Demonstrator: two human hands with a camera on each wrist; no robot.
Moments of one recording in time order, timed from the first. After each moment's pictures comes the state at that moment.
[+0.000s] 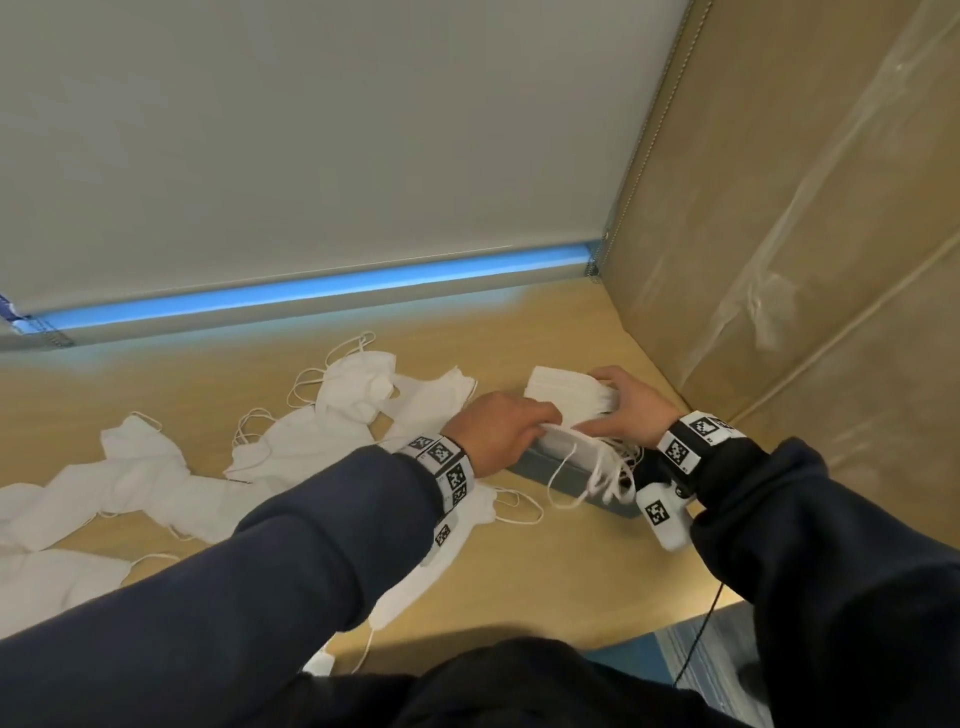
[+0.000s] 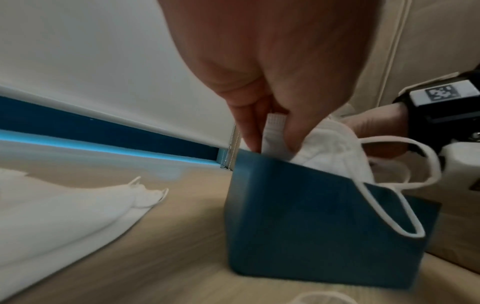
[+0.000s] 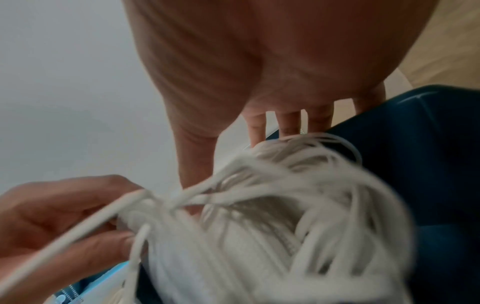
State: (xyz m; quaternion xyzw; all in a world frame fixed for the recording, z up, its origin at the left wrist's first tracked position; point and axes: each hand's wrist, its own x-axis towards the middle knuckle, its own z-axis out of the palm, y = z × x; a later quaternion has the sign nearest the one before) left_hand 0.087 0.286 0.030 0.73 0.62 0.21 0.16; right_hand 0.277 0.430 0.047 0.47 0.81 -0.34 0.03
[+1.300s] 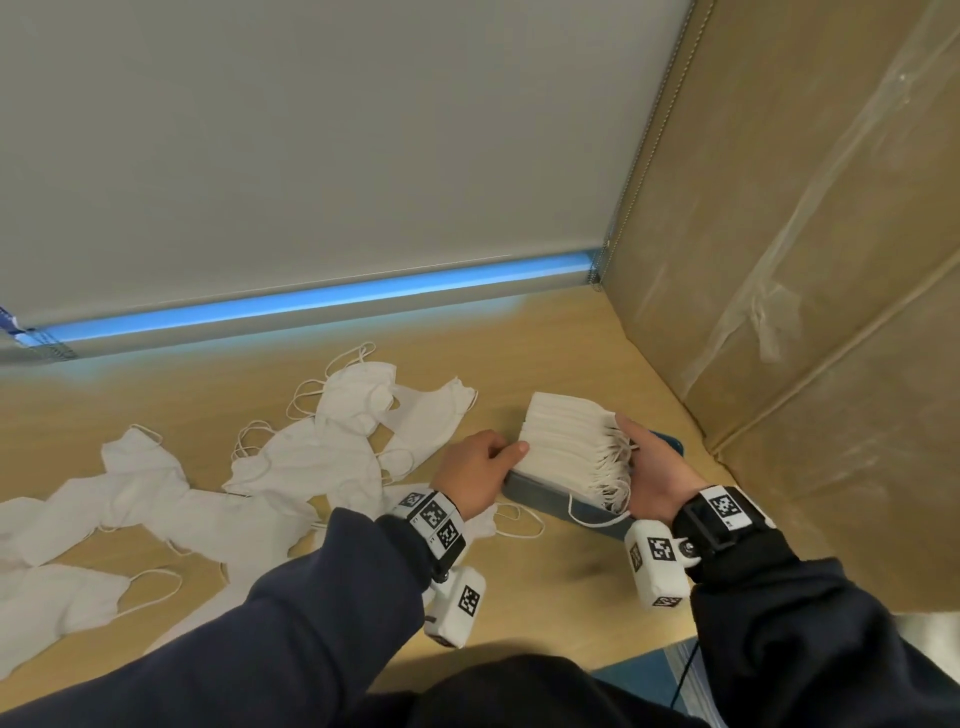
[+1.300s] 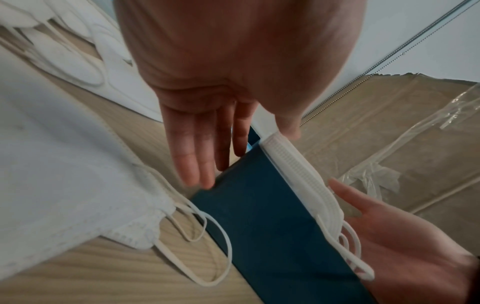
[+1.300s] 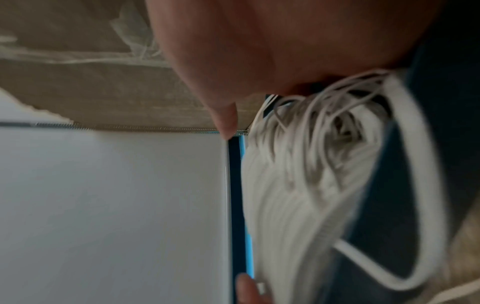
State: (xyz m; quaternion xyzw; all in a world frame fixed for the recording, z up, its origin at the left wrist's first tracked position) left_hand 0.101 0.258 -0.003 0.40 0.76 0.34 0.39; right_hand 0.295 0.381 0.042 0.53 0.29 -0.79 -0.12
